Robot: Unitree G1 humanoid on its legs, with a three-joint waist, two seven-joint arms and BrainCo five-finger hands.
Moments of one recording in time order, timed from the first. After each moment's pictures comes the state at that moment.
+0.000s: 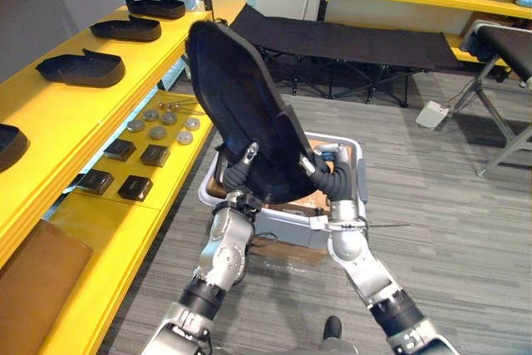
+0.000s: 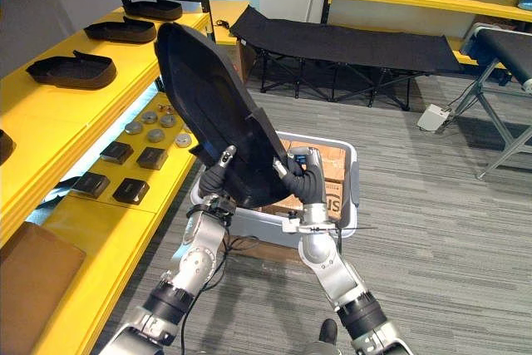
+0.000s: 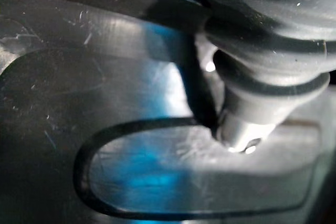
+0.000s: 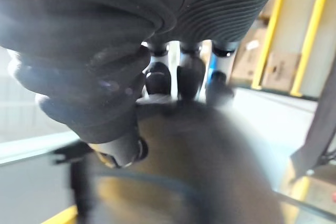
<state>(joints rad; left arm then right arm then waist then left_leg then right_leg) -0.28 0.03 -0.28 0.08 -0.75 -0.25 0.24 -0.16 -0.18 0.41 0.04 -0.23 -0.35 -0.54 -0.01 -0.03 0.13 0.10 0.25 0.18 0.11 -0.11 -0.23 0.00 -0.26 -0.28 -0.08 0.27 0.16</state>
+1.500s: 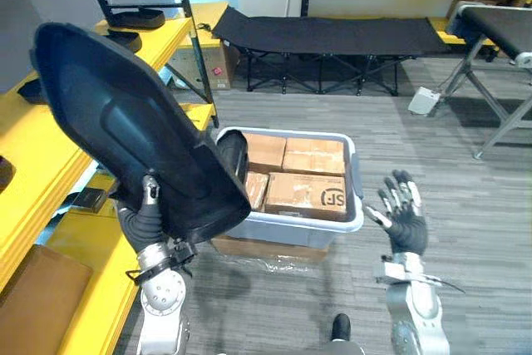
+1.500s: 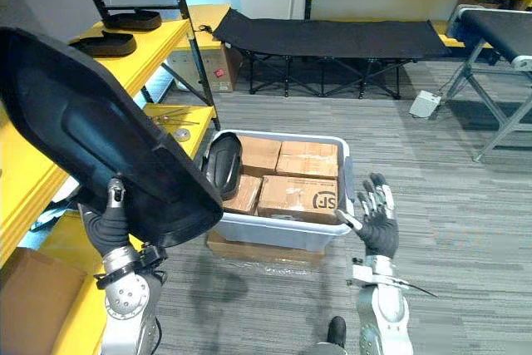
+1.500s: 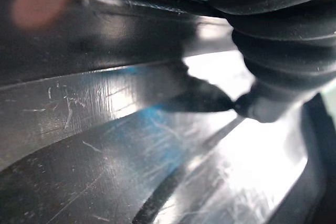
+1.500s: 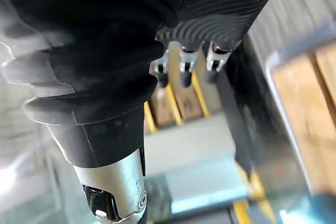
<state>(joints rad) 0.23 0.03 0.03 -0.31 0.01 -0.38 0.52 0.22 -0.10 0.07 -0.13 0.40 -0.29 -0.06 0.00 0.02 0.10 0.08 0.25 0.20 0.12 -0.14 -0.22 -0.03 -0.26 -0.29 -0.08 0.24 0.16</state>
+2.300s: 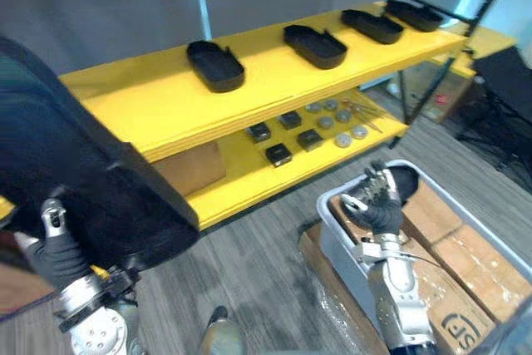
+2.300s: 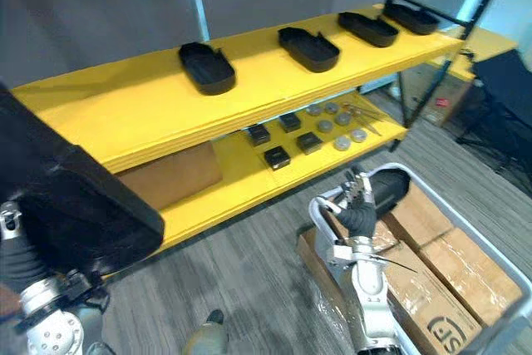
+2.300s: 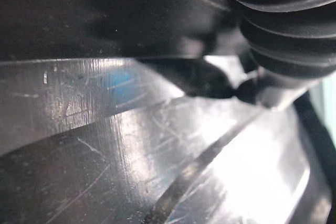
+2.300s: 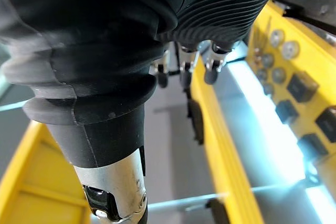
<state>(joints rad) 0.37 -0.01 0.25 -0.45 -0.15 -0.42 0.26 0.13 -0.10 -0.02 -0.03 0.31 -0.27 -0.13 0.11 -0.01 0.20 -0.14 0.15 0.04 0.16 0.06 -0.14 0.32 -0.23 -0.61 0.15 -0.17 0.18</state>
